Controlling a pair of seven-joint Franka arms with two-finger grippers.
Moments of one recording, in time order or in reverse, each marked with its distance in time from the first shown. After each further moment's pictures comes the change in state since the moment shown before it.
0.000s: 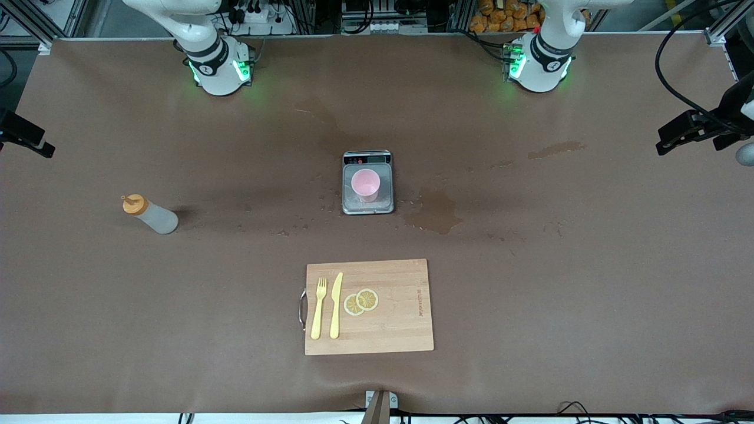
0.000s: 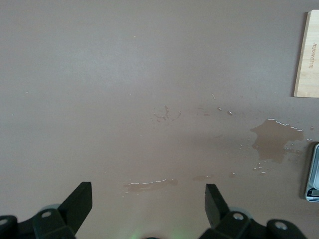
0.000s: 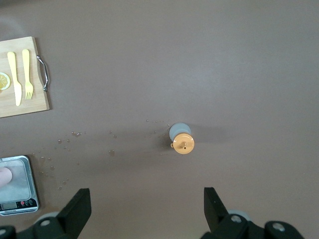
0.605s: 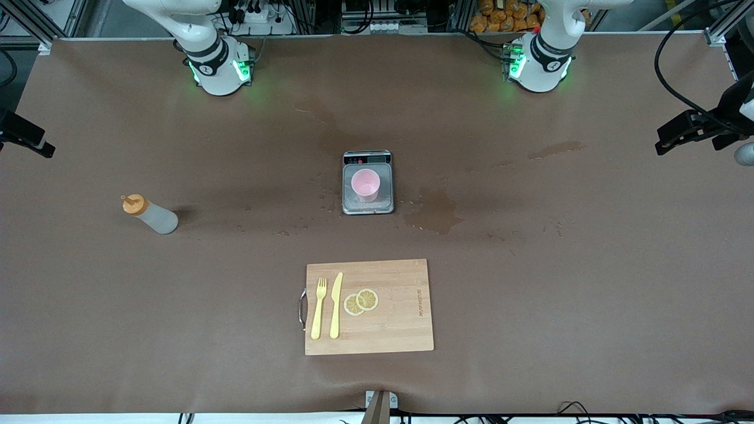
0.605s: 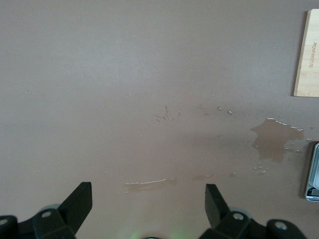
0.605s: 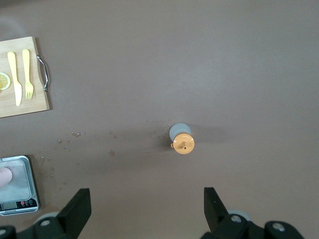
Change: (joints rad) left arm -0.001 0.000 -0.001 -0.001 0.000 -0.001 0.000; right arm 0.000 0.000 0.000 0.000 0.000 0.000 0.000
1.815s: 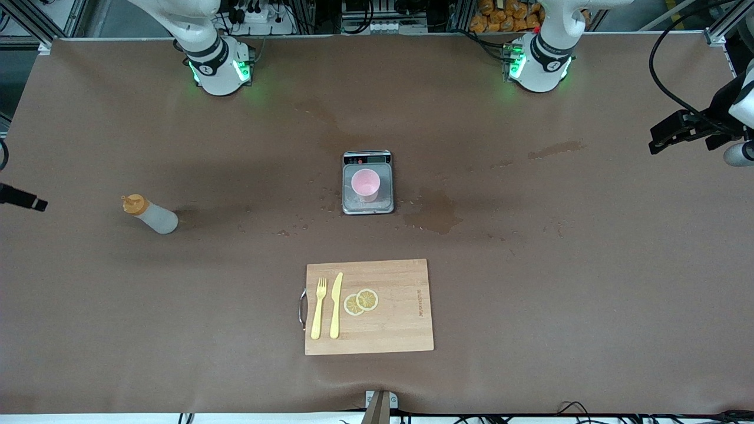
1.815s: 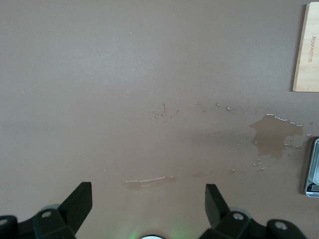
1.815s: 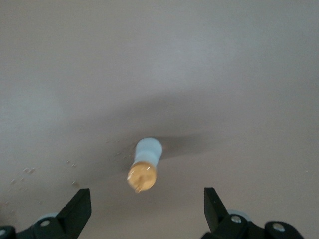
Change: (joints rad) left arm -0.009 0.000 -0.005 -0.007 0.000 -0.005 0.000; right arm -0.189 0.268 -0.008 -0.019 -0.001 0.169 0.002
